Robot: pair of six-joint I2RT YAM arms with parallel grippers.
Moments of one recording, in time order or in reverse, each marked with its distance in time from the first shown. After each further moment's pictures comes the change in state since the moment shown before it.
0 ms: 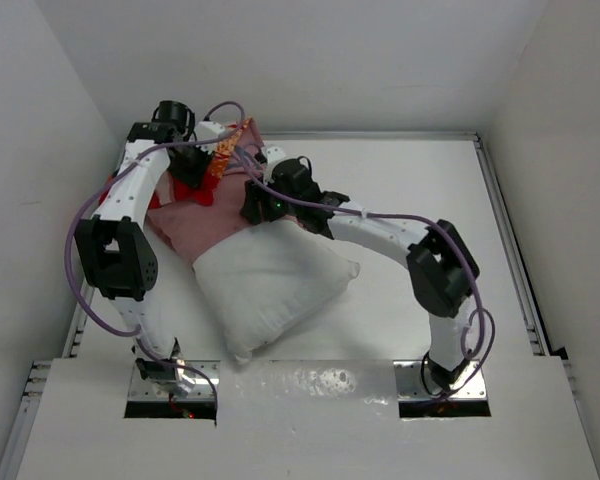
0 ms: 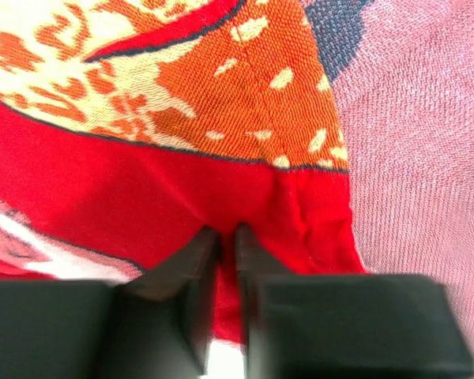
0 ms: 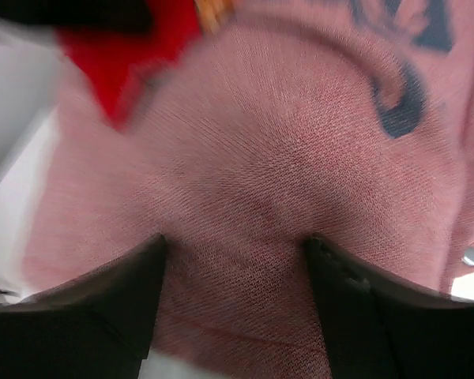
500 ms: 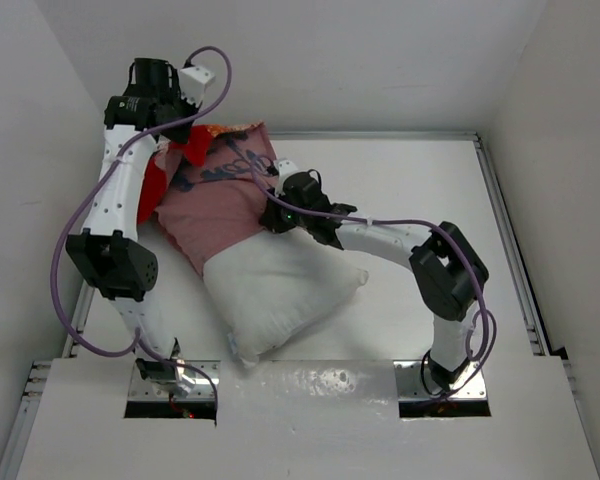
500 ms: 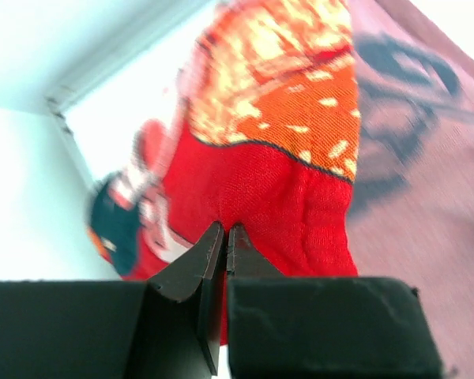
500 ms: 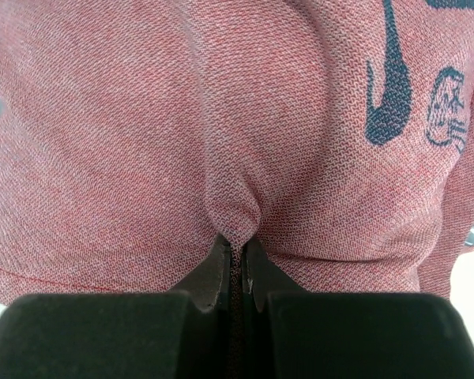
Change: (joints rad) left arm 0.000 -0.003 0.352 -0.045 -0.027 -0.046; right arm -0.011 -0.010 -0.164 0.082 -0.013 0.042
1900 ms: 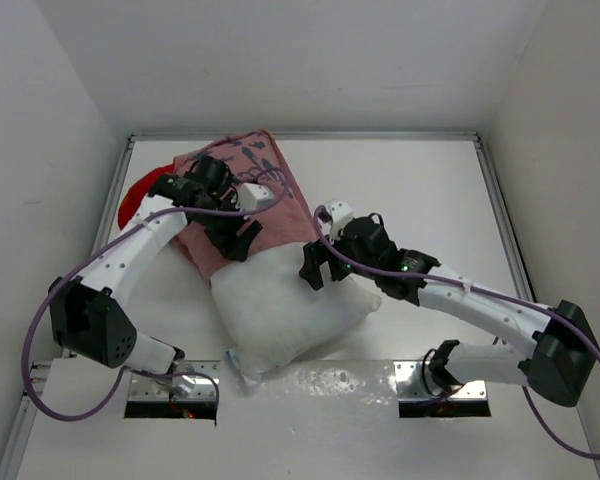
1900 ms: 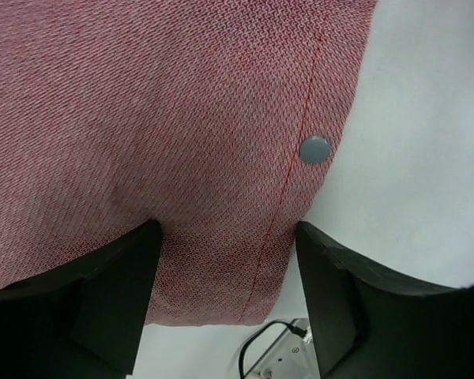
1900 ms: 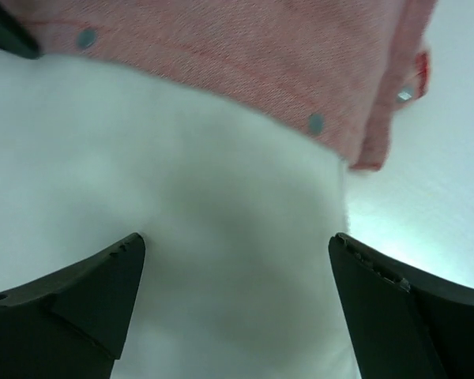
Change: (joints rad) left arm -0.297 -0.429 -0.790 -0.030 0.259 0.050; right arm 0.059 -0.691 -0.501 -0.257 0.091 -0.100
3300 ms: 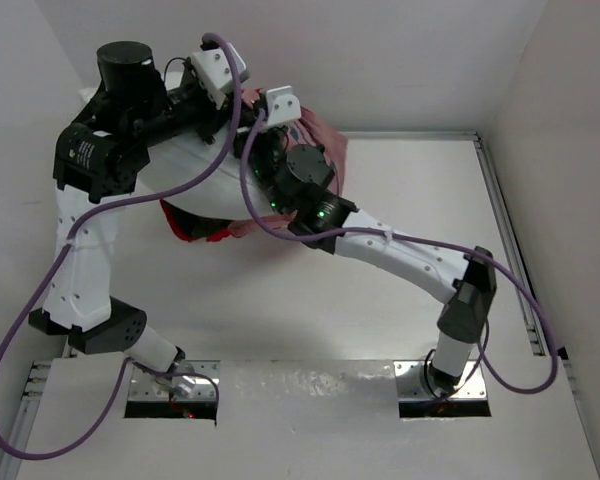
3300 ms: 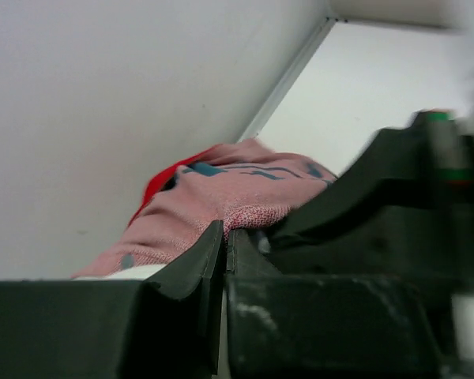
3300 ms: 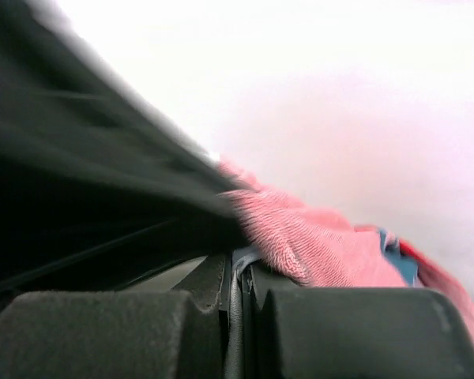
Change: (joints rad) left arm -0.059 0.111 0.988 0.063 0.016 -0.010; right arm 0.188 0.532 0.870 0.657 0.524 -0.340
